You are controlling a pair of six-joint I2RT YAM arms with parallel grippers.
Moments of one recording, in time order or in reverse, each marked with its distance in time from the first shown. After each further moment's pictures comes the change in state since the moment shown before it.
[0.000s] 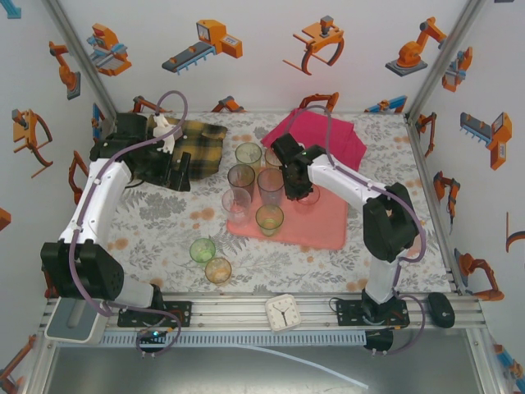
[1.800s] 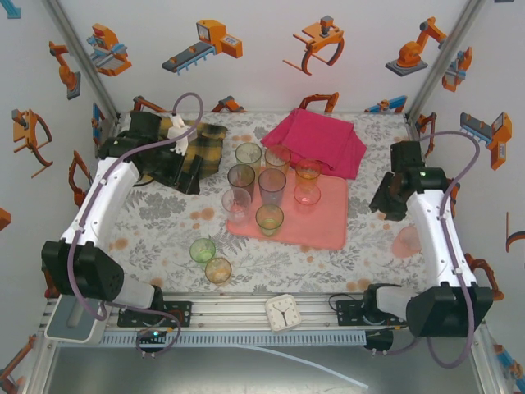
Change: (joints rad) left arm -0.102 -0.002 0.034 -0.035 0.006 0.036; right arm -0.654 -0.664 -0.298 -0.333 -0.063 0.034
